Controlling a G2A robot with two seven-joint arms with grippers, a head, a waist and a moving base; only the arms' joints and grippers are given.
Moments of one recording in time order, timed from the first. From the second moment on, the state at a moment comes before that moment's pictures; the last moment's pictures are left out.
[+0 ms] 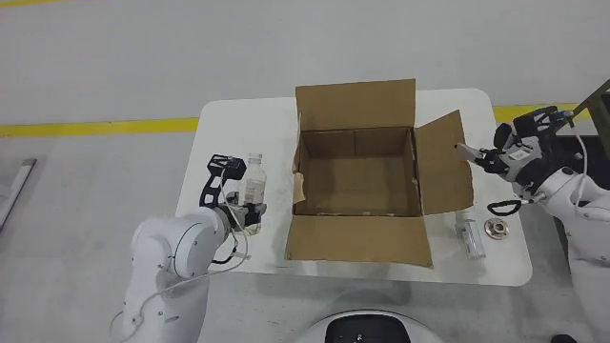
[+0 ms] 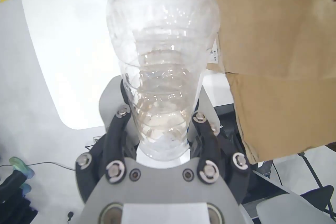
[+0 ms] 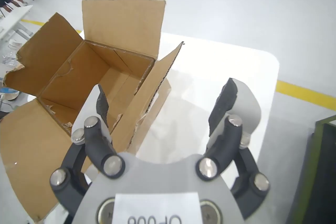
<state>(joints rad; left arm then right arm) 1.14 -1.25 -1.46 -2.05 1.14 -0.04 -1.49 -1.33 -1.25 1.79 -1.81 -0.77 -0.39 0.72</state>
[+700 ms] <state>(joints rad) 1.13 -1.24 -1.48 -2.11 1.09 -0.04 -1.50 -1.31 -1.25 1.70 -1.72 -0.57 -0.23 0.71</state>
